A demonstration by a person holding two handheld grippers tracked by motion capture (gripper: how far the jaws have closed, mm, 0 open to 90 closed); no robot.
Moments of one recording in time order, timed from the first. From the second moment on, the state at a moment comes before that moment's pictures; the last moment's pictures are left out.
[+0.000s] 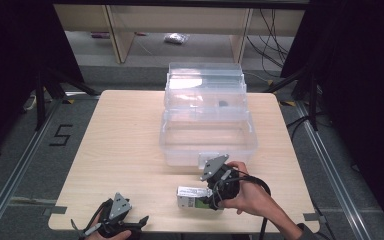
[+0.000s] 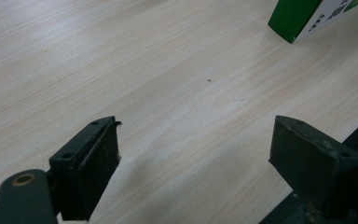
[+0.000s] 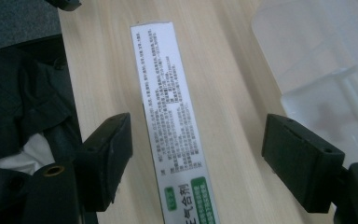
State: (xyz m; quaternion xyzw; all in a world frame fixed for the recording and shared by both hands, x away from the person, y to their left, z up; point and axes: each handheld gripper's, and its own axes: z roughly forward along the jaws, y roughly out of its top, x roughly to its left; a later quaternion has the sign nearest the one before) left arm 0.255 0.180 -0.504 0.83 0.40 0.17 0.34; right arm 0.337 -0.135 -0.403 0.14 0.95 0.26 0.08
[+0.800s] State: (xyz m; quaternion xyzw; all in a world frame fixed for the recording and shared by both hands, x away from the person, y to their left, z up) left arm 0.254 0.180 -0.504 0.83 0.40 0.17 0.34; right arm 0.343 -0.111 -0.428 0.11 0.97 0.20 0.04
